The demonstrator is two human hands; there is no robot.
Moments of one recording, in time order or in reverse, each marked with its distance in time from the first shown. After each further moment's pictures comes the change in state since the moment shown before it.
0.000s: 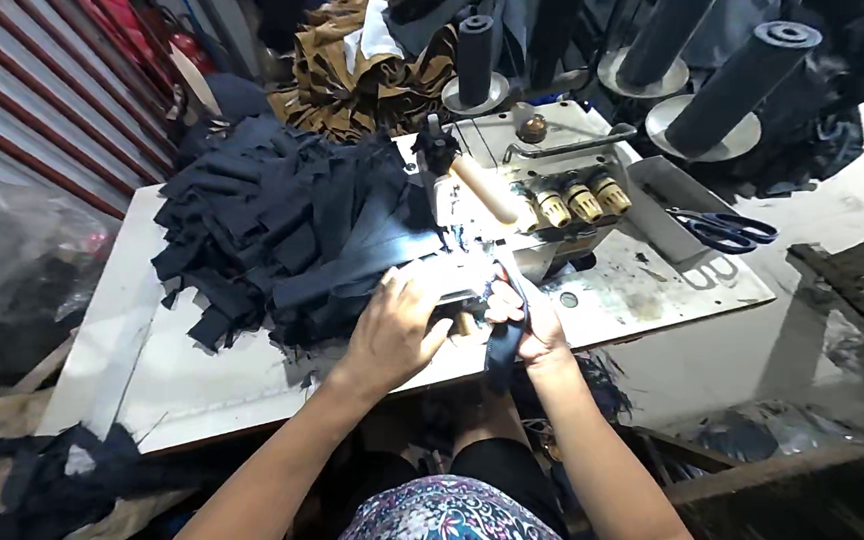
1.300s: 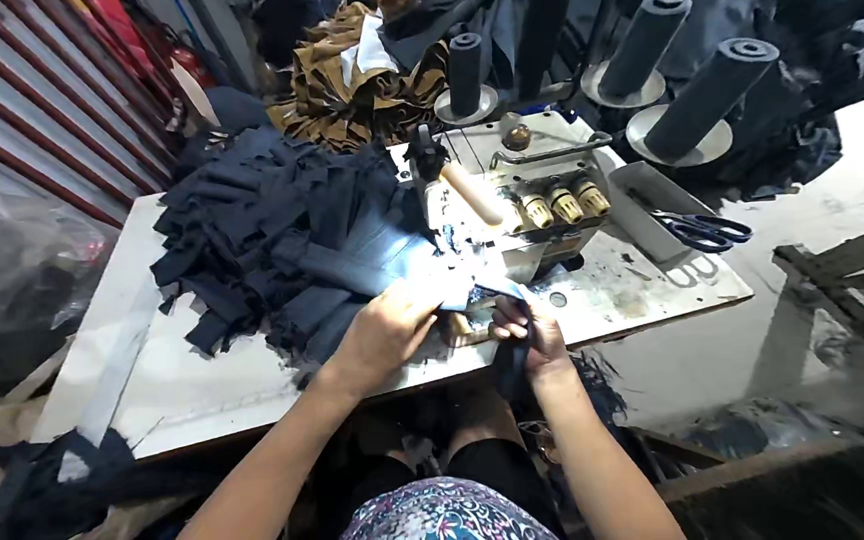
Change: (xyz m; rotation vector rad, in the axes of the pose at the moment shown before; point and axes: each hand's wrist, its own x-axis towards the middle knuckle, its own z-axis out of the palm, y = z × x) left_hand -0.001 -0.011 0.004 -0.137 0.066 0.184; right_hand -0.020 -0.006 -0.017 0.032 -0.112 0.004
